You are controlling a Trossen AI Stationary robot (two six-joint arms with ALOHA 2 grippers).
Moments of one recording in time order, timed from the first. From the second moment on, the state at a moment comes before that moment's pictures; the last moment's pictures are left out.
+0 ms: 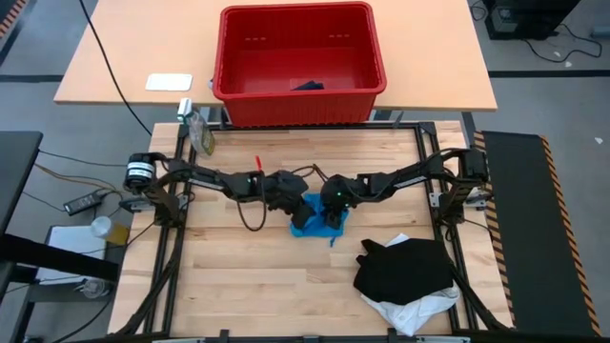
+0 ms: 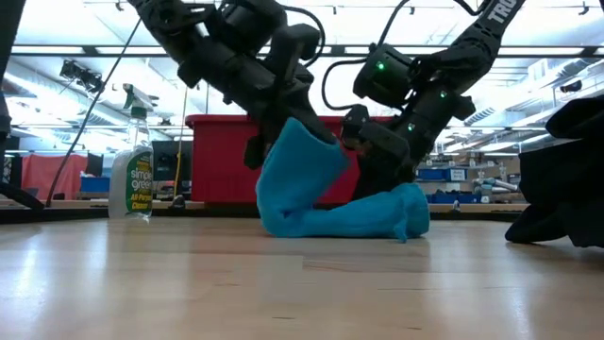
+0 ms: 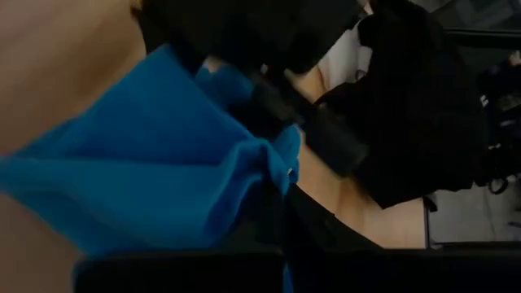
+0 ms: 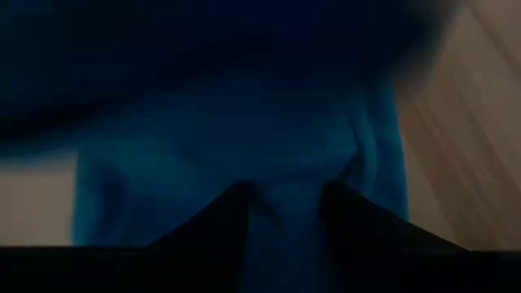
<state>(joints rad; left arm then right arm) 0.06 1.69 0.96 0.15 0.20 -0.70 -0.12 1.78 0.83 0.04 -0.09 0.32</state>
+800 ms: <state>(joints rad) 0.03 1.73 0.96 0.20 0.12 -0.72 -0.12 1.42 0.80 -0.56 -0.13 0.18</state>
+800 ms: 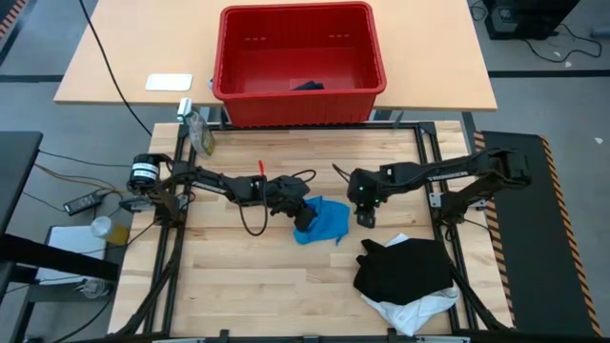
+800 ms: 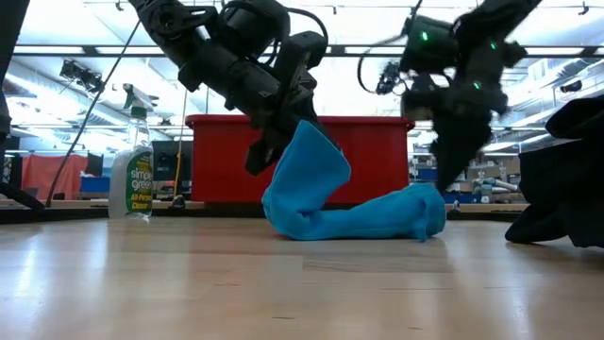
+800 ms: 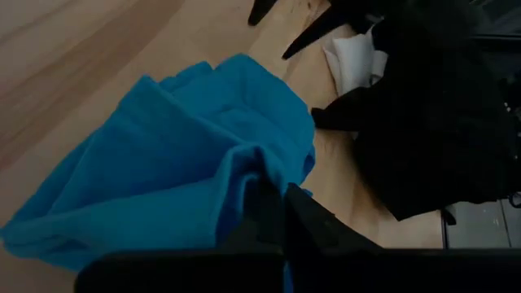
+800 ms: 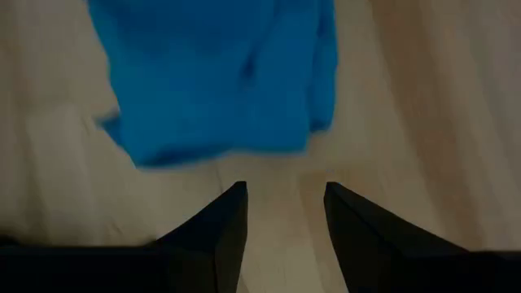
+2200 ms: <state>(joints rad) -0.01 2.01 1.26 0.22 0.12 -0.70 -0.05 1.62 0.67 -0.07 -0.13 0.28</state>
